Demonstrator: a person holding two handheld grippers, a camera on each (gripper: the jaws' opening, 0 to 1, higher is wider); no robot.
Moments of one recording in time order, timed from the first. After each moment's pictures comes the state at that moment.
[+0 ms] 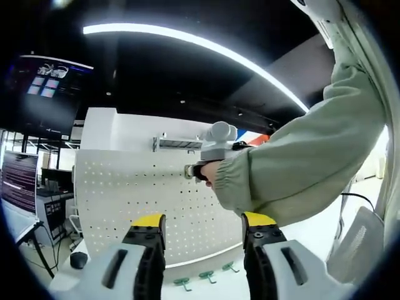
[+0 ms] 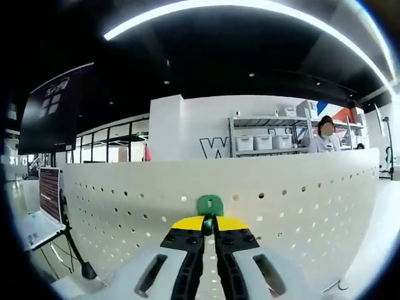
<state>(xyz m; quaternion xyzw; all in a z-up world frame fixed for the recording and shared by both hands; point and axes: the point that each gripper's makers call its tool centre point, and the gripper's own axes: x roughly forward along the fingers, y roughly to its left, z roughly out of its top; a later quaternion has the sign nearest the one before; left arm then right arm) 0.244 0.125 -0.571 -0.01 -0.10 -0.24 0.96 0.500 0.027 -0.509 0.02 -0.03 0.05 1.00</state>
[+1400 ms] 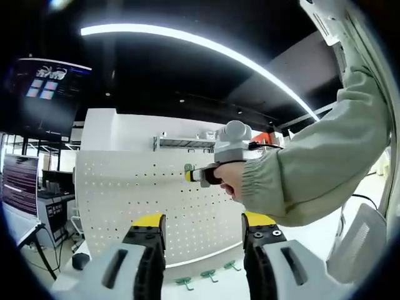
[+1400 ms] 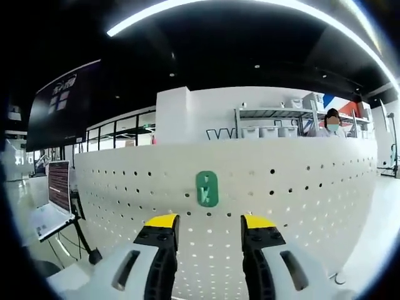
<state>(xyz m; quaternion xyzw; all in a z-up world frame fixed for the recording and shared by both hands) 0.243 0.125 -0.573 0.00 -0.10 -0.24 0.97 0.468 0.015 -0.530 0.02 0.00 0.08 1.00</state>
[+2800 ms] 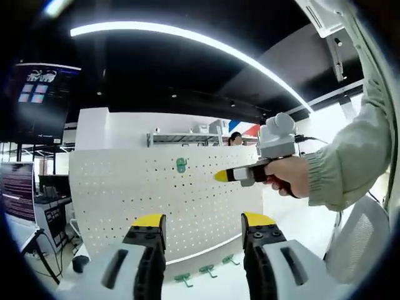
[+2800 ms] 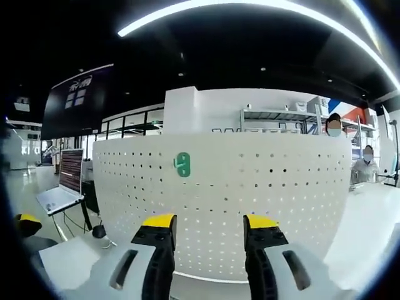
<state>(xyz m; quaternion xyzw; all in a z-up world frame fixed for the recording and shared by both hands) 0.245 0.114 -0.581 0.03 -0.08 -0.26 0.96 0.389 -0.047 -0.549 -0.01 -0.01 0.11 0.99</state>
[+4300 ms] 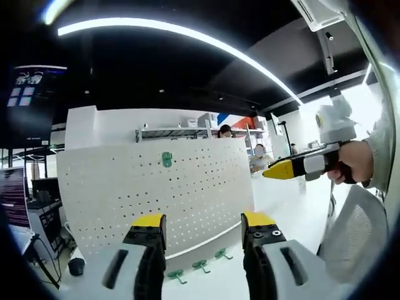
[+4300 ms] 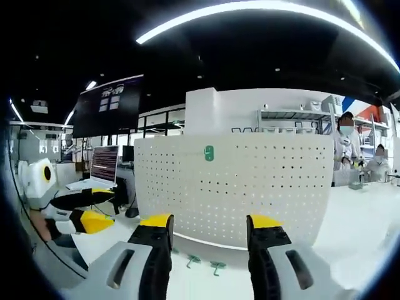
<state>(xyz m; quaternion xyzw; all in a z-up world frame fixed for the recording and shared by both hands) 0.240 0.097 -0.593 0.06 -0.06 -0.29 0.95 0.251 -0.063 -0.574 -0.03 0.00 0.18 0.98</state>
